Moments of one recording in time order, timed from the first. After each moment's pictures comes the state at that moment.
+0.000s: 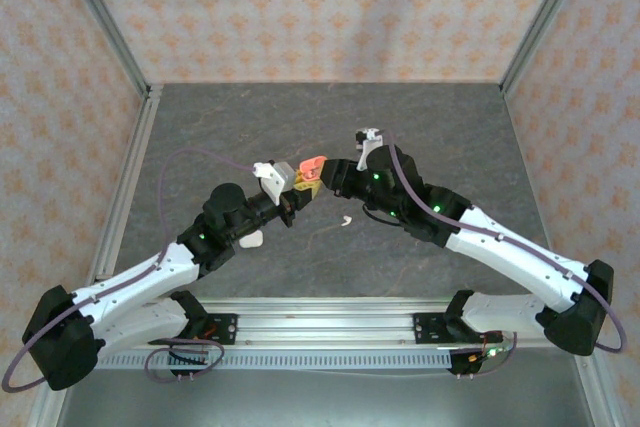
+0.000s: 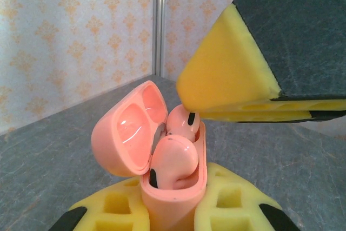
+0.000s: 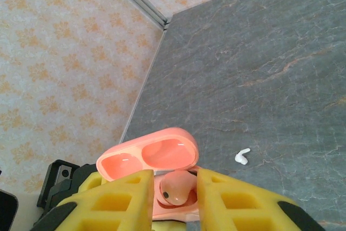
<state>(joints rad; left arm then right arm) -0.70 0.98 0.56 0.39 0.16 -0.05 0.91 1.15 1.10 -0.33 0.09 0.81</state>
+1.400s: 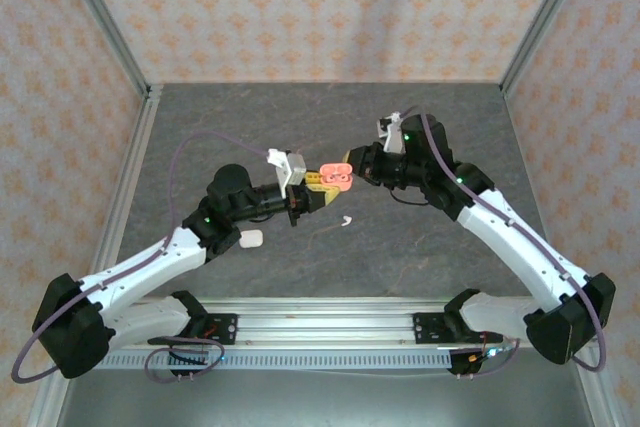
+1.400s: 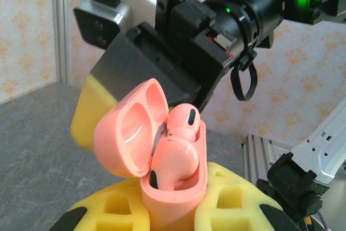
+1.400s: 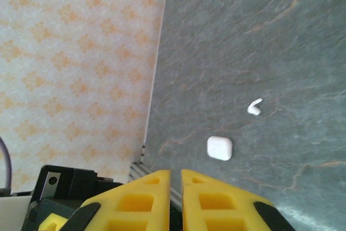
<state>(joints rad) -0.66 1.09 0.71 0.38 0.56 -0.18 0.57 1.18 1.15 -0.48 -0.48 0.90</state>
